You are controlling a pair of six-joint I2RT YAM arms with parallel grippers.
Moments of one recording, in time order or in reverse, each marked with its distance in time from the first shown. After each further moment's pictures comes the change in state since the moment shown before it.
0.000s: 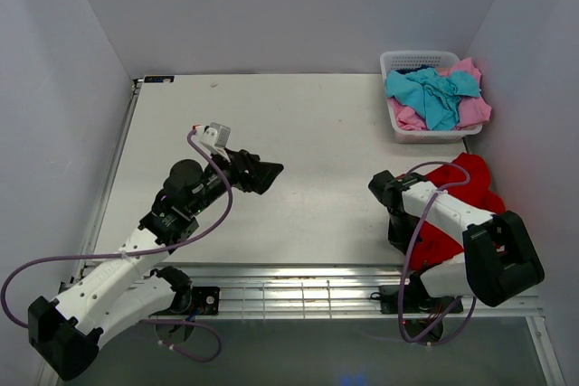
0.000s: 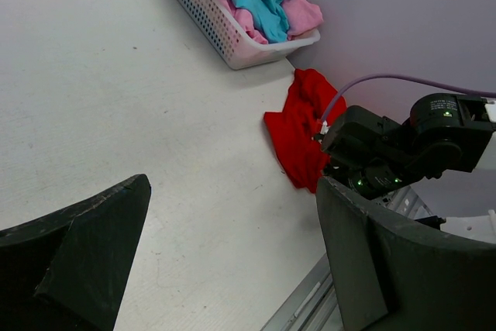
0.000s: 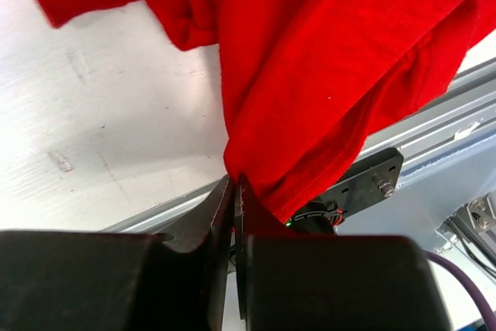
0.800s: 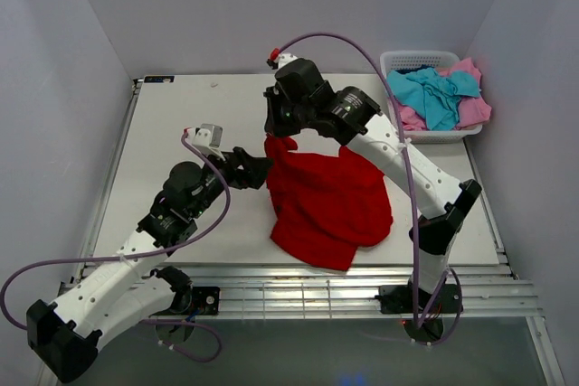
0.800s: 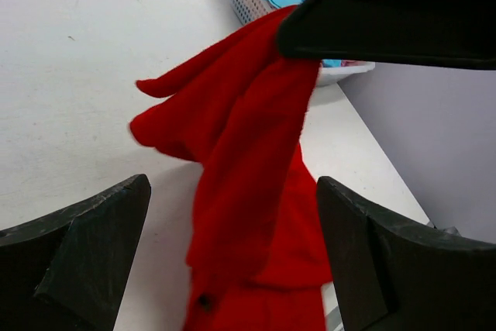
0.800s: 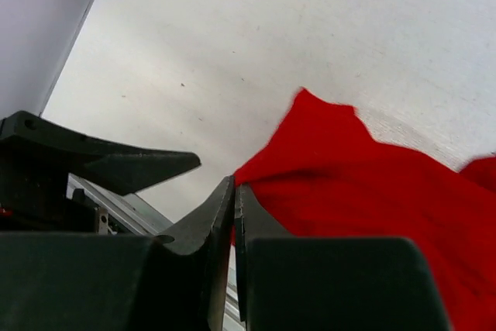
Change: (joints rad) left arm 0.000 -0.017 -0.012 -0.038 -0.169 0.013; right arm 0.457 0.483 1.456 0.143 -0.221 -0.224
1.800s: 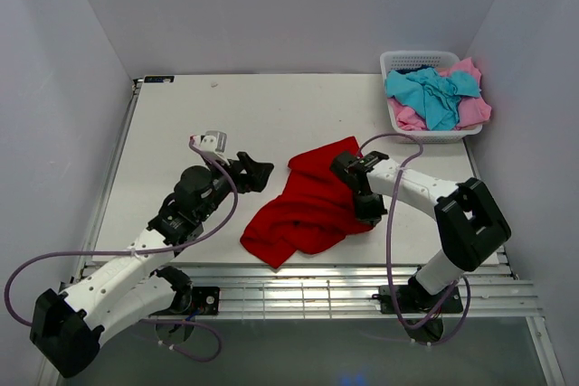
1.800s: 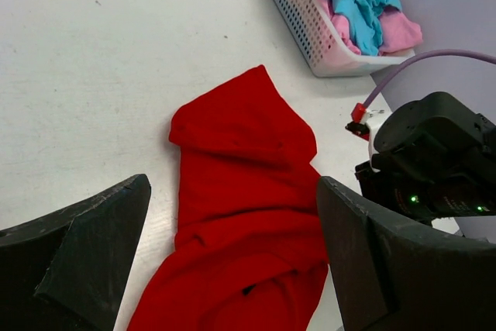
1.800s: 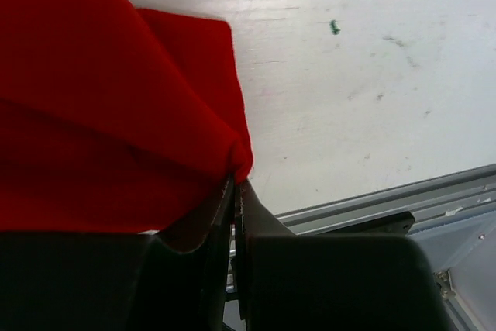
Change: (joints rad) left arm 0.000 0.028 -0.077 0.050 -0.078 -0.020; right arm -0.239 -0.265 -1.104 -0.106 0.240 0.166
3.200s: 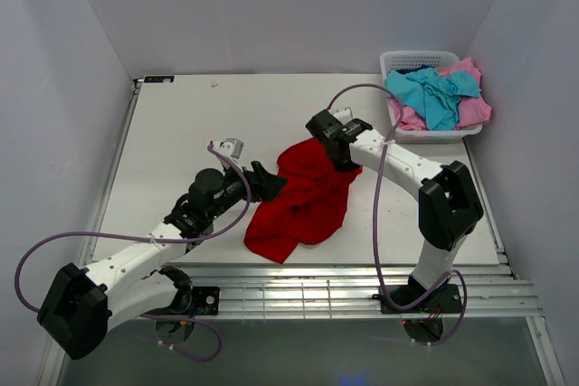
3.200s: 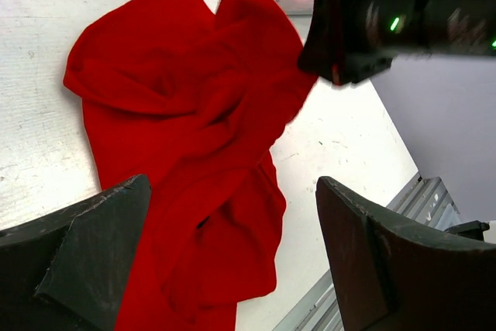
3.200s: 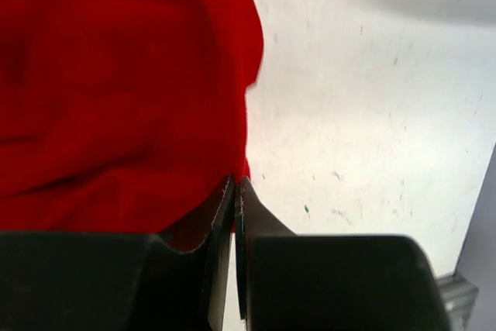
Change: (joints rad) left arm -0.006 0.152 -0.110 0.196 0.201 -0.086; right arm 0.015 0.224 0.455 0.145 0.254 -0.203
